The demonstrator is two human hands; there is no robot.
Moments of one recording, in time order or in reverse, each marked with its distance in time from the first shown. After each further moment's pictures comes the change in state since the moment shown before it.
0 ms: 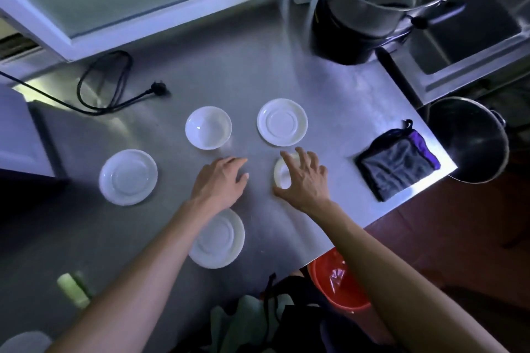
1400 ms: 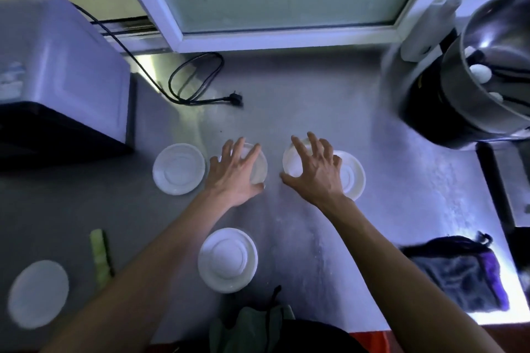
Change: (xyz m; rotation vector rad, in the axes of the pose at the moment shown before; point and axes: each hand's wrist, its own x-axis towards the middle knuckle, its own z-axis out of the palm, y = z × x) left_hand 0.038 -0.047 -0.043 0.188 0.078 -0.344; right_hand 0.128 -0.079 -0.059 -0.034 0.010 -0.388
